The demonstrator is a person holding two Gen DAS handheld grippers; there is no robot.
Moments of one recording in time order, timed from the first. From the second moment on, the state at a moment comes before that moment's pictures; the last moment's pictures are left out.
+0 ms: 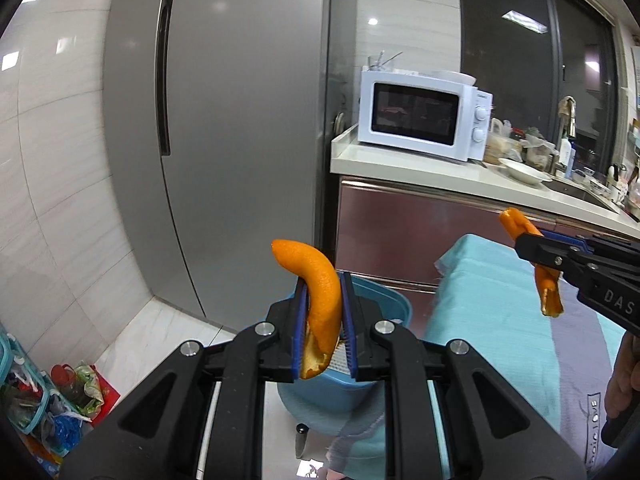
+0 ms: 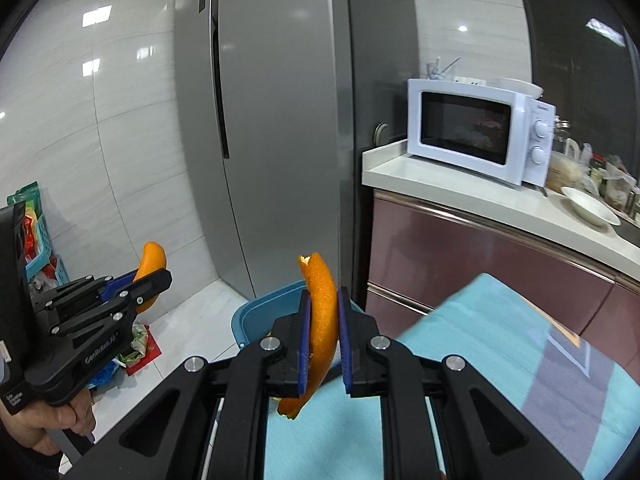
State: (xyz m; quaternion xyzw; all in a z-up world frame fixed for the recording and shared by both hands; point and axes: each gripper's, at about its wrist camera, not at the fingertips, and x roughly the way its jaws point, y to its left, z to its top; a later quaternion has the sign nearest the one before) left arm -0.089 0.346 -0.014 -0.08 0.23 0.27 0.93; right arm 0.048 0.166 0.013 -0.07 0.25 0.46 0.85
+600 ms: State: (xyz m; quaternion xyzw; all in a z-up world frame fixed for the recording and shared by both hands) left arm -0.010 0.404 -0.076 -0.12 0.28 0.26 0.91; right arm 0.101 0.275 -0.044 -0.12 0.32 0.47 0.81
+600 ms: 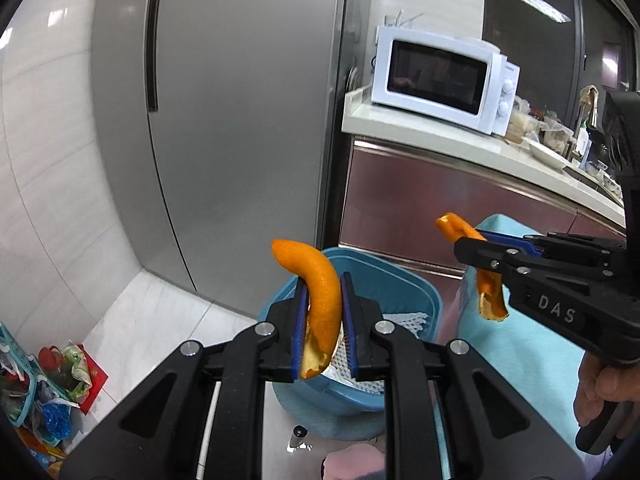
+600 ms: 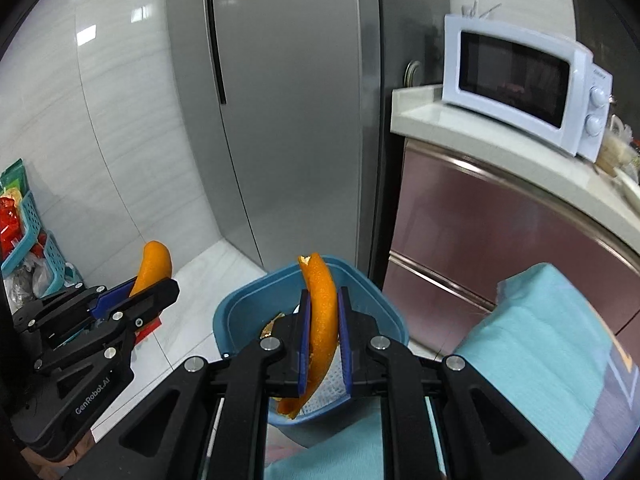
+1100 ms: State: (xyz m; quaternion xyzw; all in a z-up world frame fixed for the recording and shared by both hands) left arm 0.056 0.448 -0.144 -0.15 0.34 0.25 0.89; right arm 0.141 0.337 -0.106 -0.16 0.40 0.46 0.77
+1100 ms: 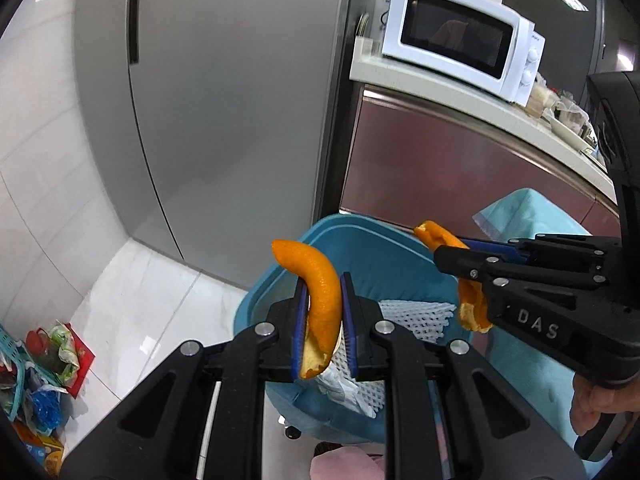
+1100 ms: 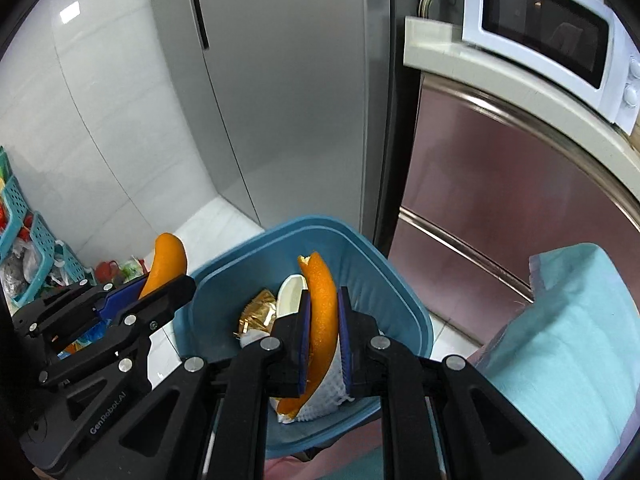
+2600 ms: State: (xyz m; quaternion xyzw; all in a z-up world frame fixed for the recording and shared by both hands) left arm 0.070 0.457 -0.126 -0.16 0.34 0.29 0.88; right arm 0.160 0.320 -0.088 -0.14 0.39 0.40 0.82
